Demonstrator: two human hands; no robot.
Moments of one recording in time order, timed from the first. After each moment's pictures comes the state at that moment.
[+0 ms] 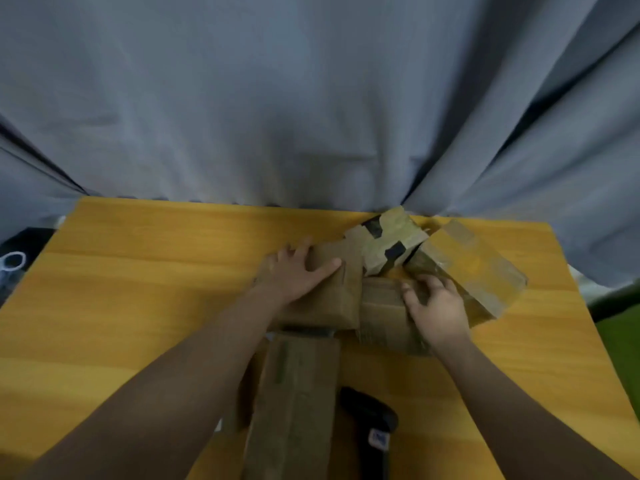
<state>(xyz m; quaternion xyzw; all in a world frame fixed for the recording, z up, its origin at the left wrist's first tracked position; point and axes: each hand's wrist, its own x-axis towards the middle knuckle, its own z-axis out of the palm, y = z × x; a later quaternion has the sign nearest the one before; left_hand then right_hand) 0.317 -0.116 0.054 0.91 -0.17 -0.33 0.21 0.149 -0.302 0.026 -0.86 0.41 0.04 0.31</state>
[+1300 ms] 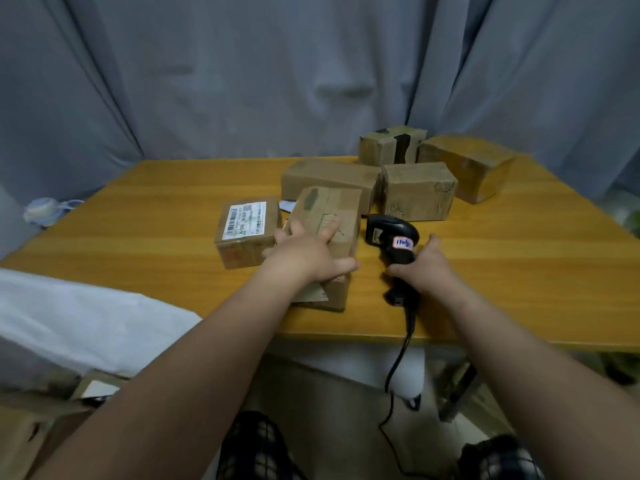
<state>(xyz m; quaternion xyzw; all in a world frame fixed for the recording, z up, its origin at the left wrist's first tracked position) 0.065 0.040 -0.006 0.95 -0.25 -0.18 0.03 -0.023 -0.114 -0.054 -0.80 0.41 -0.06 0.44</state>
